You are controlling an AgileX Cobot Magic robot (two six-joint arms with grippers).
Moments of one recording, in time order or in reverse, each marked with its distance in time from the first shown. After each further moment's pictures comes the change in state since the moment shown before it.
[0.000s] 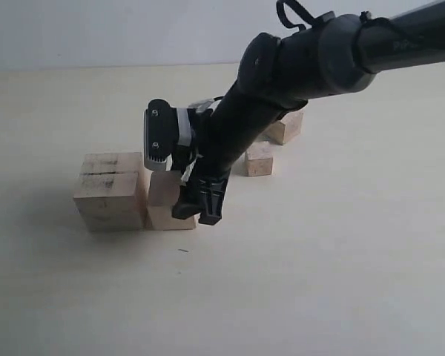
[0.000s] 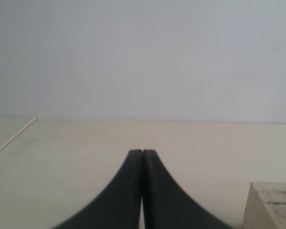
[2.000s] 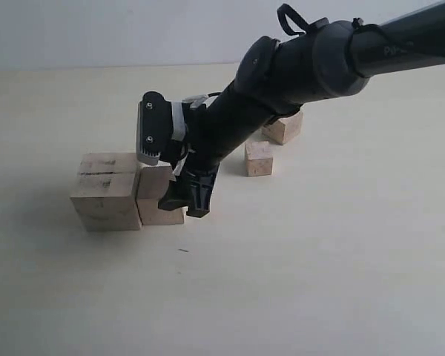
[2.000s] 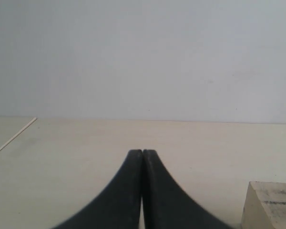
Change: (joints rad) left arm 0.000 0.000 0.000 0.000 0.000 0.000; right arm 0.000 0.011 -0.009 0.159 -0.079 -0.159
